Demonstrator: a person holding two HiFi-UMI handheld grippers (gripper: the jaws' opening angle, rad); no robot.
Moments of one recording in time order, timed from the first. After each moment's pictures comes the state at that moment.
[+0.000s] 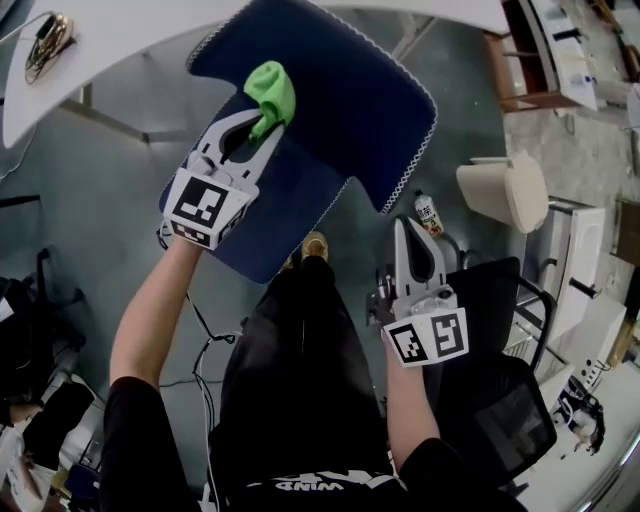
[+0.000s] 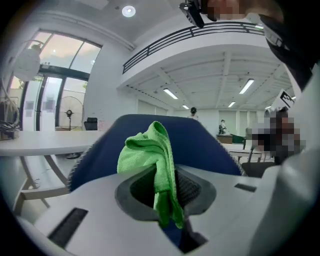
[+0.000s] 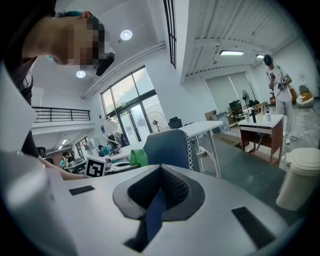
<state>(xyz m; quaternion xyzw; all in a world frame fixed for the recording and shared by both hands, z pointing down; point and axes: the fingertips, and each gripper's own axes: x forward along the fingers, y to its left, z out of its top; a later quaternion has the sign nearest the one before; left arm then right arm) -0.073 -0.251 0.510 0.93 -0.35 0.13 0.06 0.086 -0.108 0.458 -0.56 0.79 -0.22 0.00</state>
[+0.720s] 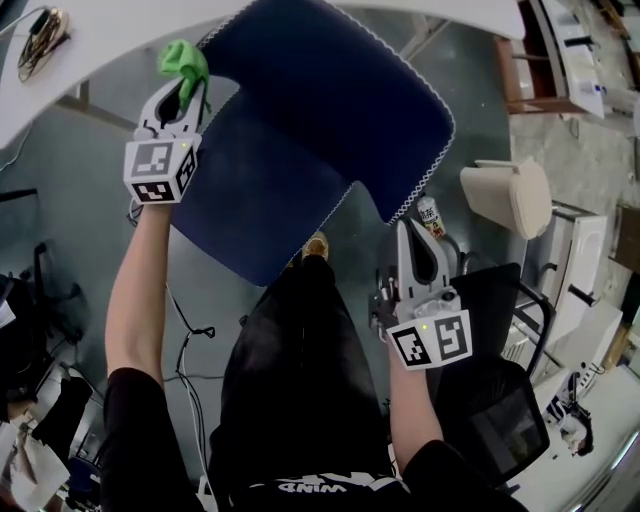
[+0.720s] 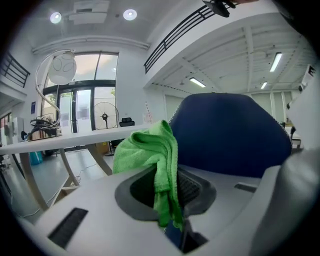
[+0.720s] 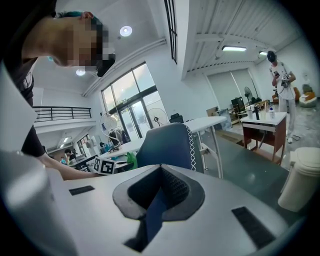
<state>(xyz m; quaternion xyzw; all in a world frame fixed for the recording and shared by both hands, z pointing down) -0.216 -0.347 0.554 0.83 -0.52 0.17 0.04 0.076 -0.127 0.473 -0.55 0.80 -0.24 -0.01</state>
